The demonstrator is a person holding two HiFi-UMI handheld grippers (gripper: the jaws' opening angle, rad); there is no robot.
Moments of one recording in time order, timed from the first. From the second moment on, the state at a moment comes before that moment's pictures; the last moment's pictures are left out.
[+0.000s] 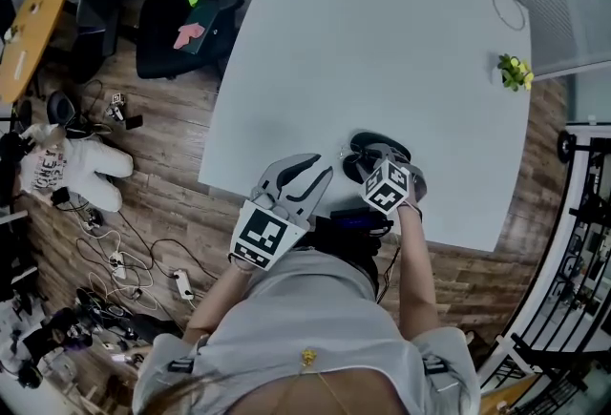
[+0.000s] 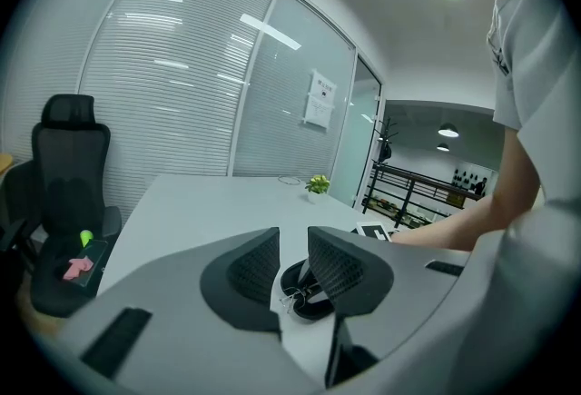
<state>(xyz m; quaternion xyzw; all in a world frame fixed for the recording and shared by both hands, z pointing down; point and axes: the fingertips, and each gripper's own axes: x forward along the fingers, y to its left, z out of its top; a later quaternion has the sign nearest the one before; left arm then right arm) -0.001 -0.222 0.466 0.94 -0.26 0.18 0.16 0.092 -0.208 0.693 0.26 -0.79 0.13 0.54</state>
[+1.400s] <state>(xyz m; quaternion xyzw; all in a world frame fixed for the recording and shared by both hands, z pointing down) 0.026 -0.196 0.469 0.95 -0.19 0.19 0.14 0.120 -0.189 0.631 0.29 -0.78 0.08 0.55</state>
